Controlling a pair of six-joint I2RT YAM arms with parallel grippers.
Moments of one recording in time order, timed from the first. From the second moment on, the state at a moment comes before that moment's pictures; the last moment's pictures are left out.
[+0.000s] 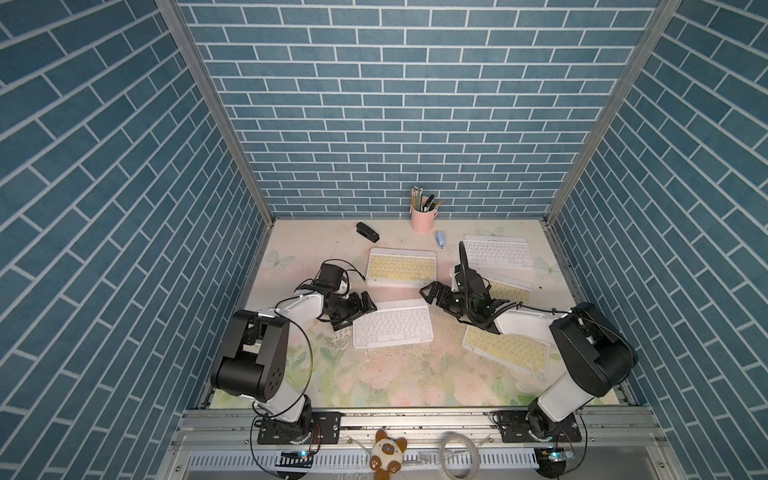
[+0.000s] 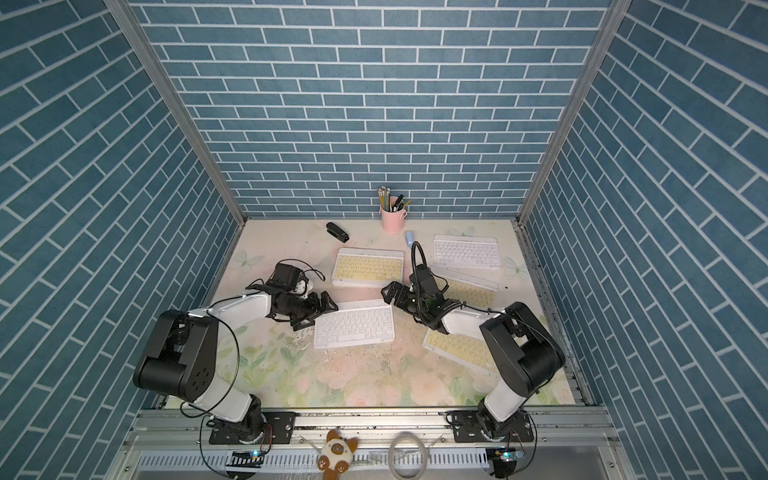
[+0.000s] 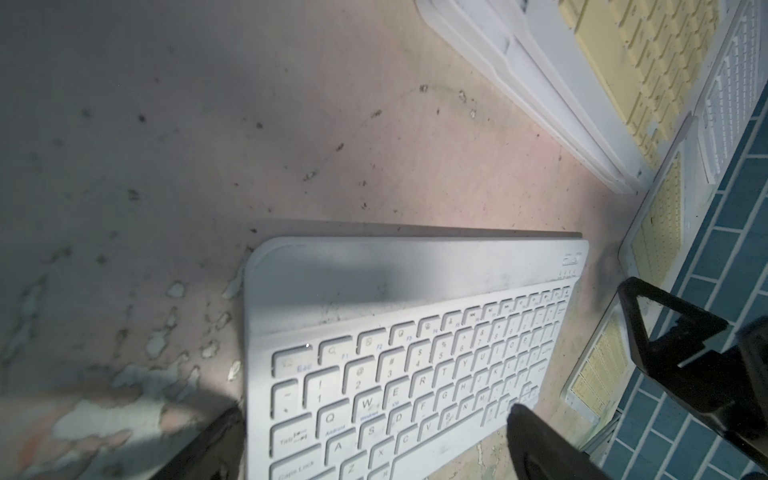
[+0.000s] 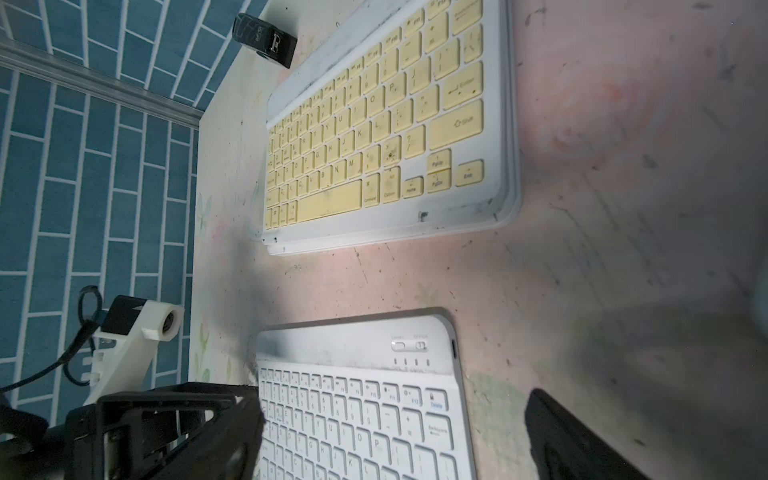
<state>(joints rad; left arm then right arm) -0.22 1.58 0.82 -0.43 0.47 -0.58 0.63 1.67 0.76 0.25 -0.23 0.90</state>
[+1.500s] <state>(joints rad) -0.21 1.58 0.82 -0.43 0.47 -0.57 0.68 1.82 0.70 0.71 -0.29 0.97</state>
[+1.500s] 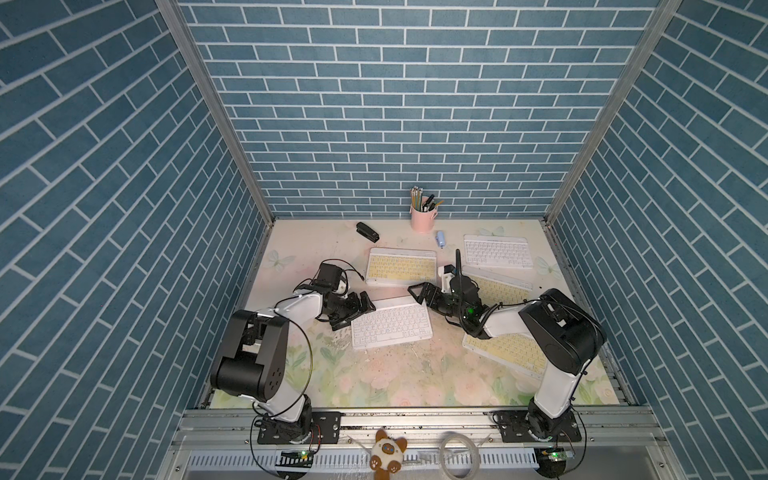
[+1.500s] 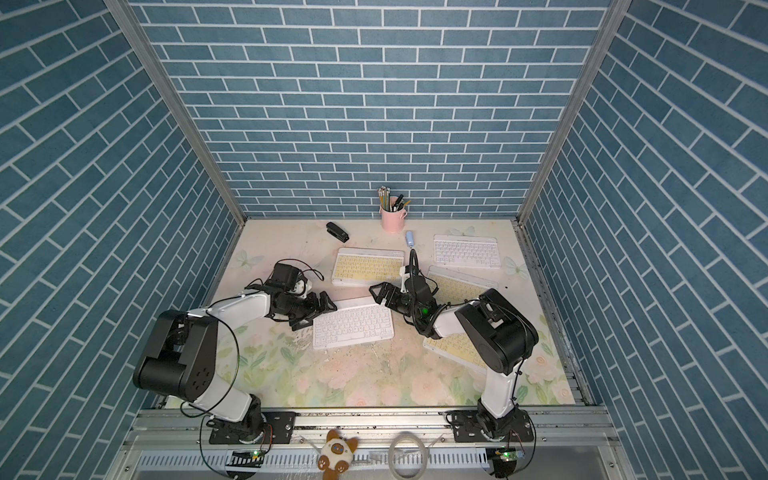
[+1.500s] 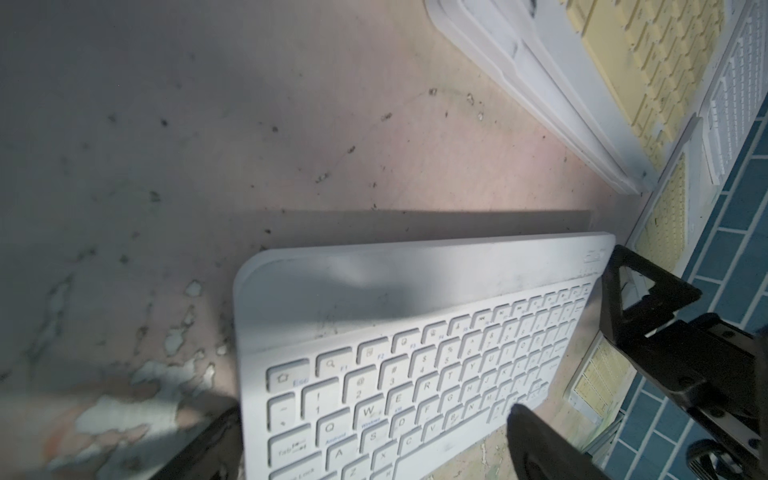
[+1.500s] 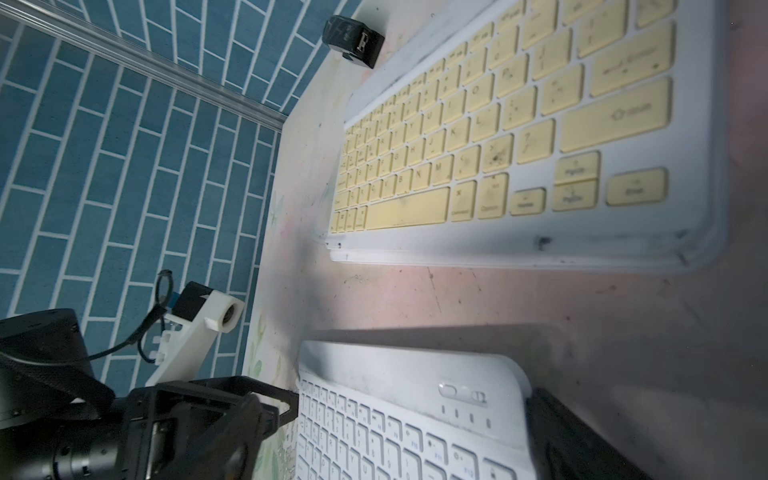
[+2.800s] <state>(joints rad) -0.20 1.56 0.81 -0.47 0.44 -0.57 0.81 1.88 0.75 1.16 -0.06 1.10</state>
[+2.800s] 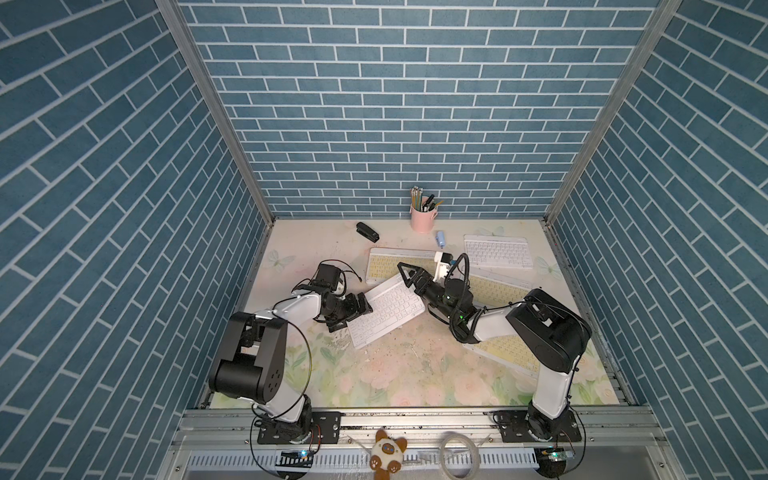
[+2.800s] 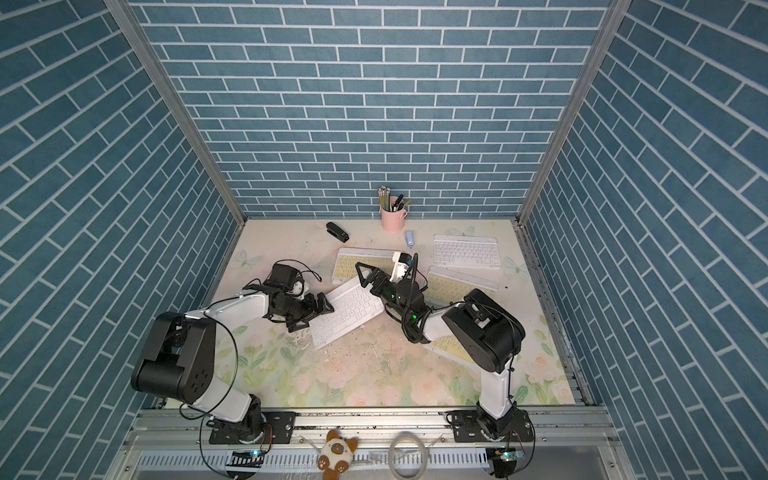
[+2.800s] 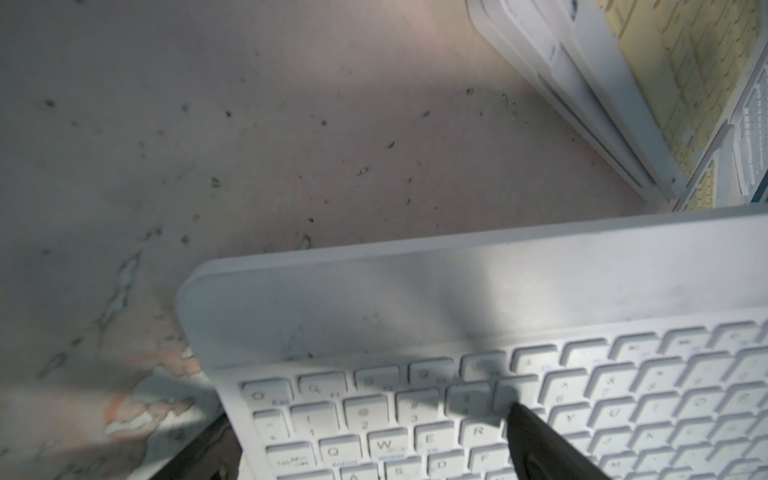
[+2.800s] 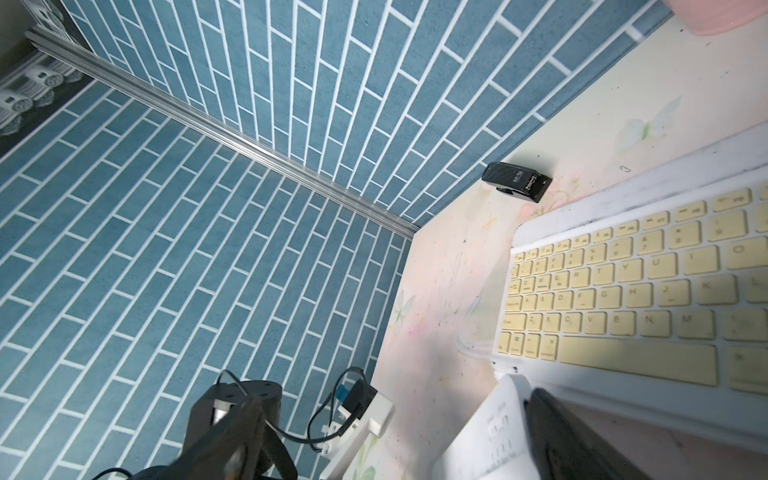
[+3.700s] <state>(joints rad) -0.19 1.55 0.81 -0.47 0.39 -0.57 0.86 1.92 0.79 1.21 0.13 1.26</state>
